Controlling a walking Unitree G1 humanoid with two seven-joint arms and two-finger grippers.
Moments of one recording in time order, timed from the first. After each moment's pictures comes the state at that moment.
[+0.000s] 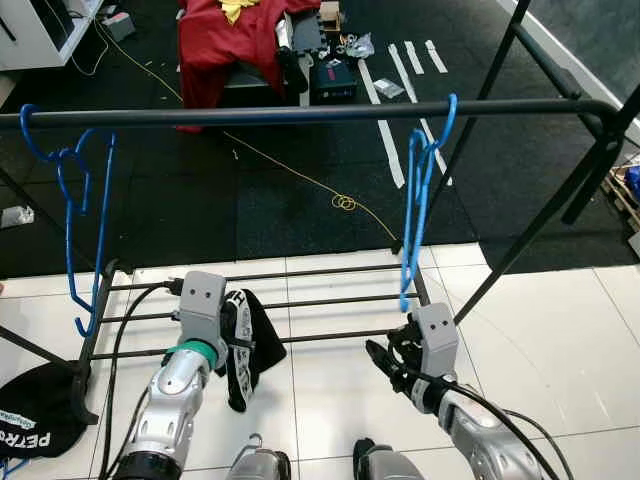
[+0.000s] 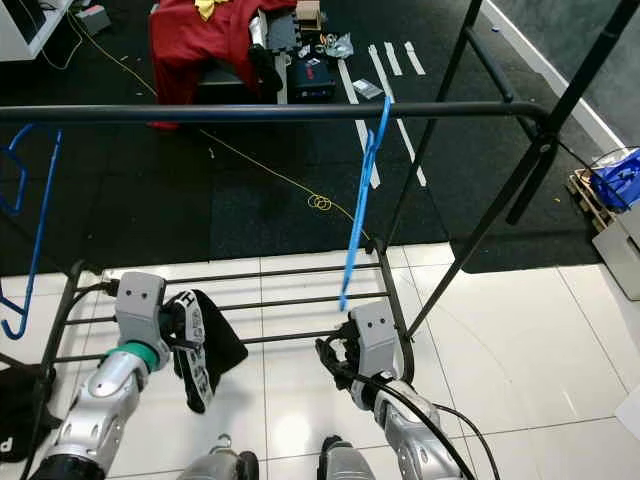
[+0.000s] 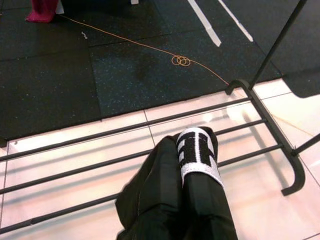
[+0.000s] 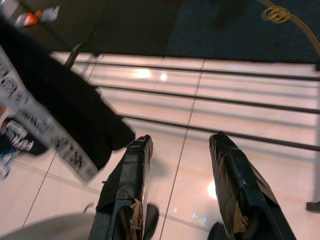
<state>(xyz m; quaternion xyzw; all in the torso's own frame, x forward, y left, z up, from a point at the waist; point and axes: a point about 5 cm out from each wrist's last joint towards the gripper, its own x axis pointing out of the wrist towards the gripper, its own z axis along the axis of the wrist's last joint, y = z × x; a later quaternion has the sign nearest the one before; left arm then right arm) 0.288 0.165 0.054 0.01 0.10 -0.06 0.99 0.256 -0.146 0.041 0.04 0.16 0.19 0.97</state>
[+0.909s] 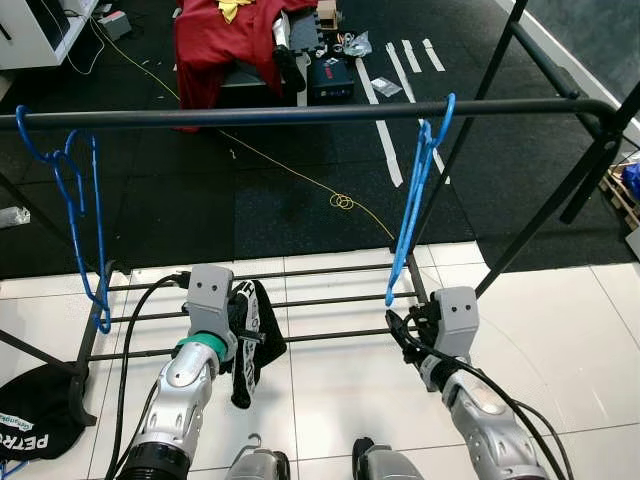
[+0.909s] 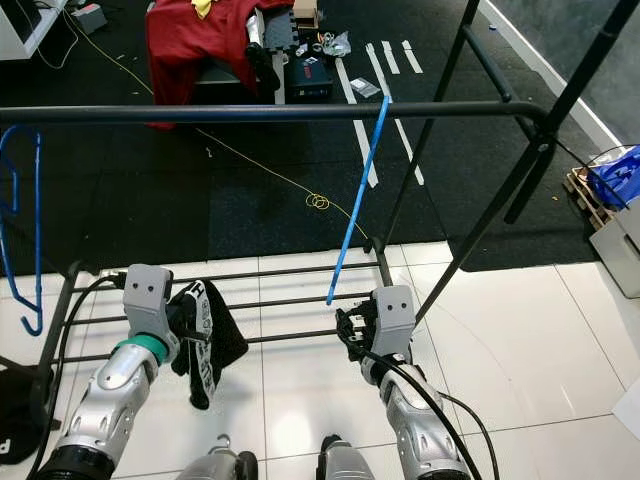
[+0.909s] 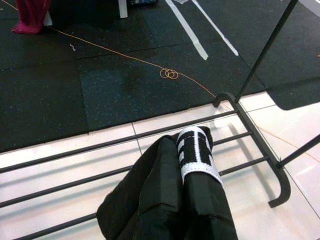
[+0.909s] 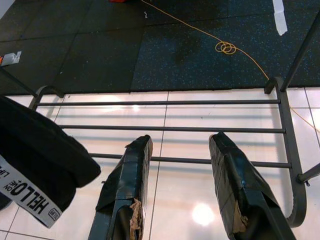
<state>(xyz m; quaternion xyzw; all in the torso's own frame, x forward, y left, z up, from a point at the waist) 0.296 0.155 0.061 0.00 0.08 -0.09 0.99 0.272 -0.160 0.046 0.05 0.11 0.13 0.98</state>
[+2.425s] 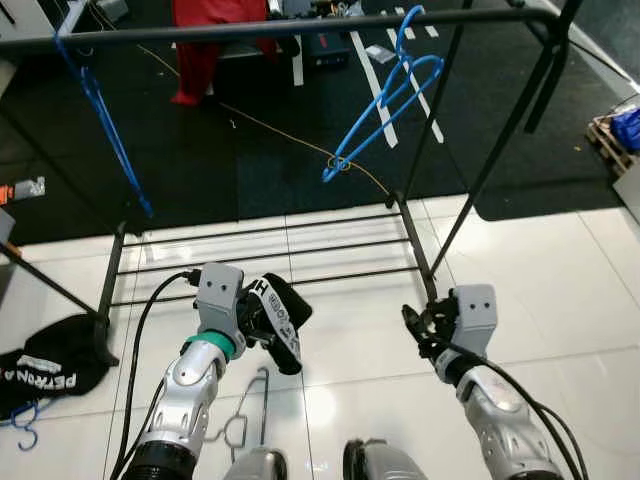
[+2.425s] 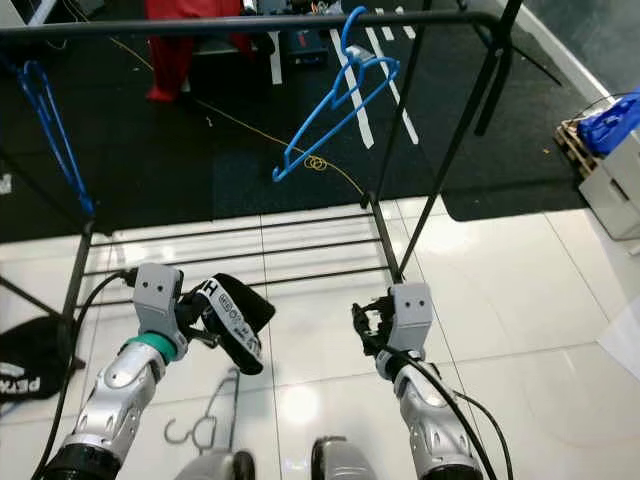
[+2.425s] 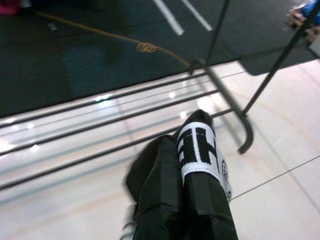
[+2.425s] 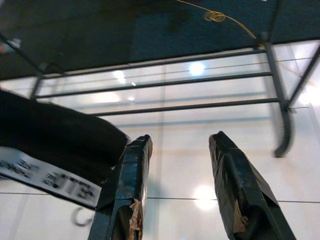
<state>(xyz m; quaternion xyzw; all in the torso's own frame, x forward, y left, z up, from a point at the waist) 0.297 0.155 0.065 0.01 0.07 -0.11 0.99 0.276 -0.166 0.046 0.07 0.10 0.11 0.99</state>
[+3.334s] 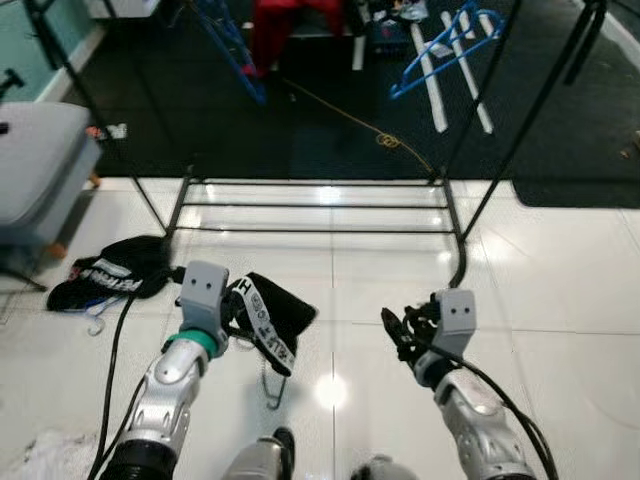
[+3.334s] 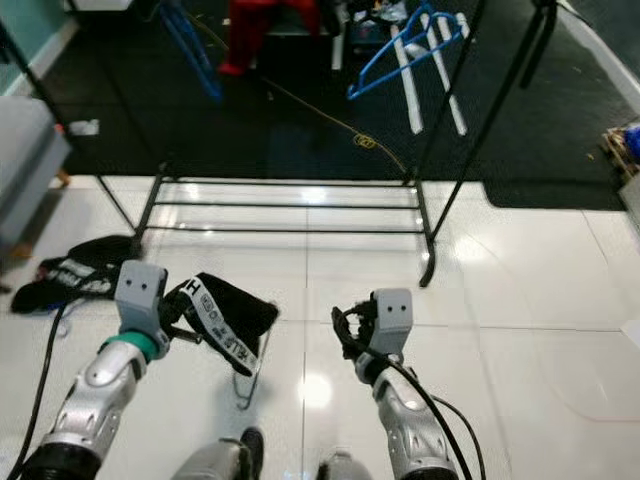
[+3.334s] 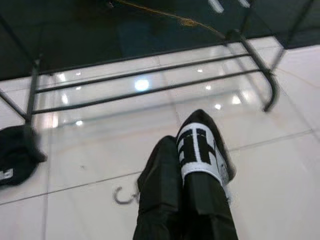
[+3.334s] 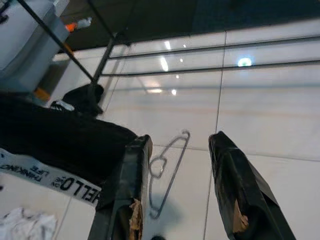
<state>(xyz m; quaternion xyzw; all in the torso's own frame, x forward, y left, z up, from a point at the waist) 0.296 0.160 0.064 0.02 0.07 -0.11 0.99 0.274 -0.160 0.042 0.08 0.11 0.11 0.98</state>
